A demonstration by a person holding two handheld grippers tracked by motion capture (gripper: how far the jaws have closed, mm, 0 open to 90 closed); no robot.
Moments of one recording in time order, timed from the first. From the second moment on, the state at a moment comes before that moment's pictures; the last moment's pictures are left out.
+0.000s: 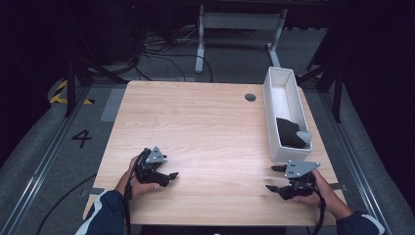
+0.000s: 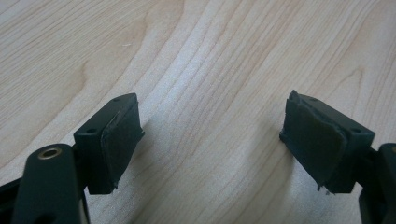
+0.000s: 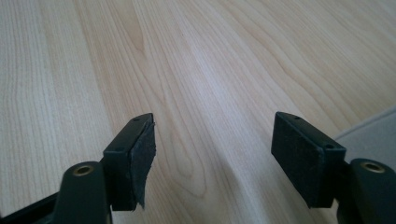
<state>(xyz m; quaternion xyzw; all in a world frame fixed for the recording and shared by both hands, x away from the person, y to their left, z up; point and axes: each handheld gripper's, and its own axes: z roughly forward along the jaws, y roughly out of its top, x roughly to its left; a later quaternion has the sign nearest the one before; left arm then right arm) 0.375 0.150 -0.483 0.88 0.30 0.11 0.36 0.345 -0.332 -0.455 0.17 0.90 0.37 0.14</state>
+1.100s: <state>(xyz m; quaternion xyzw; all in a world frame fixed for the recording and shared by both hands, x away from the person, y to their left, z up) 0.377 0.149 -0.483 0.88 0.29 0.11 0.36 0.354 -0.354 -0.484 0.25 0.88 0.39 0.11</state>
